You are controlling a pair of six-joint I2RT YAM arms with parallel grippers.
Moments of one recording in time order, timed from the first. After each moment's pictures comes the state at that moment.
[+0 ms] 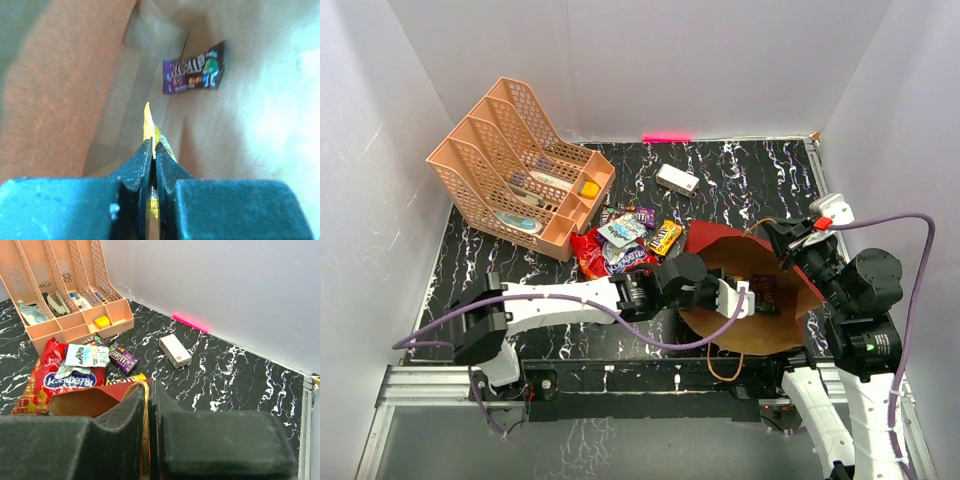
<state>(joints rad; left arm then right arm) -1.29 1.67 1.21 0.03 -0.03 0.68 0.07 0.49 0.96 -0.42 -0.43 -0.09</state>
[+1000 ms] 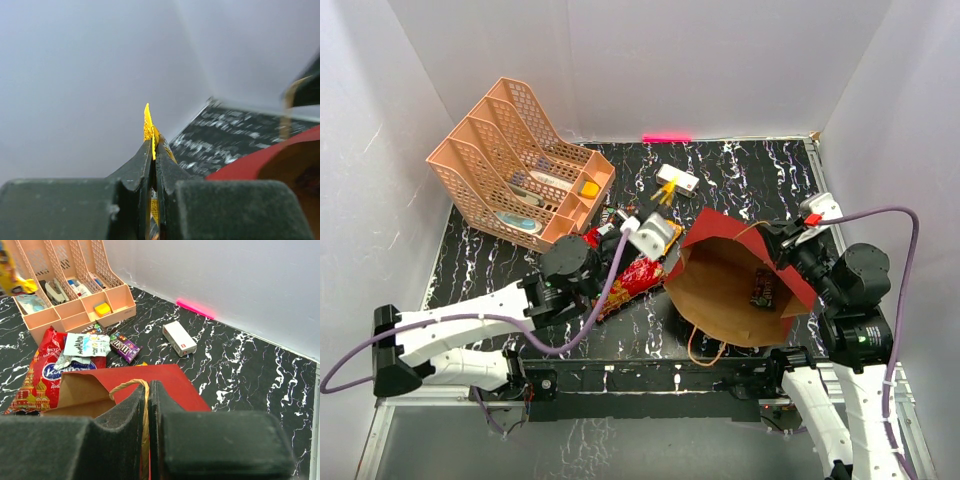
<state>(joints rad) -1.25 1.15 1.08 0.41 -0.36 0.64 0.07 0.50 0.90 -0.41 -0.43 -0.09</state>
